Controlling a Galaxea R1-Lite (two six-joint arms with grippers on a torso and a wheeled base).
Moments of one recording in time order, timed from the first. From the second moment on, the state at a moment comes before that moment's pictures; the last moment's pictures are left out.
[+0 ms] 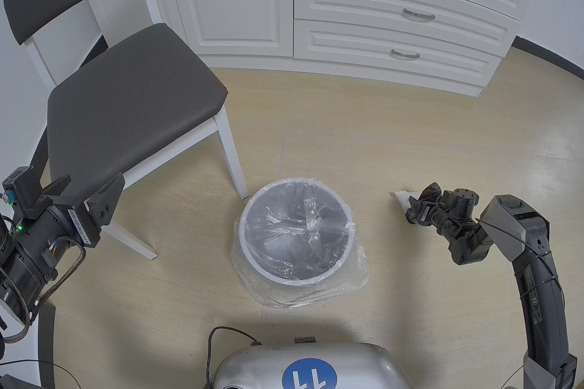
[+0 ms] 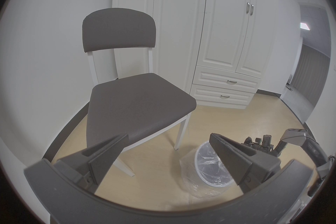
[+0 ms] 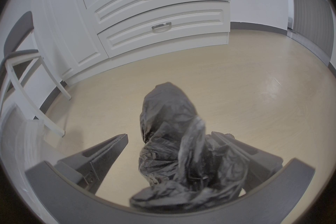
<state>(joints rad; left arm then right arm) -0.45 1.15 -0.37 -0.72 0.38 -0.09 -0.02 2.86 -1.57 -1.10 0.06 0.20</state>
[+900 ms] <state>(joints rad) -0.45 1.15 -0.37 -0.72 0.38 -0.09 -0.03 2.87 -1.60 -0.93 0.00 0.17</state>
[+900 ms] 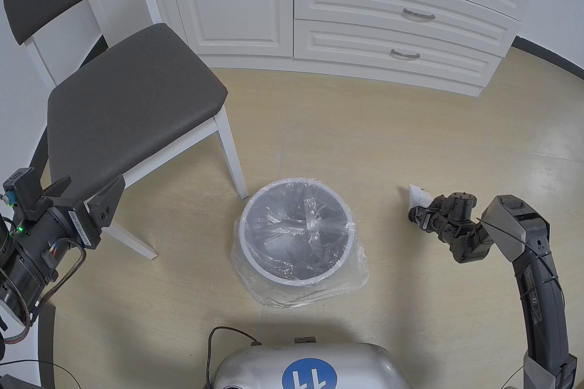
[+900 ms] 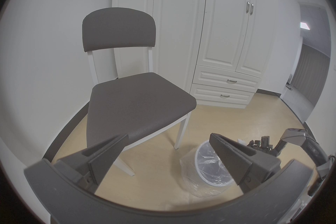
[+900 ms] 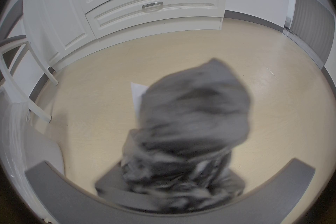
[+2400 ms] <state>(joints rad) -0.48 1.11 -0.35 -0.73 0.39 -0.02 -0.06 1.99 -0.53 -1.42 0.19 -0.47</state>
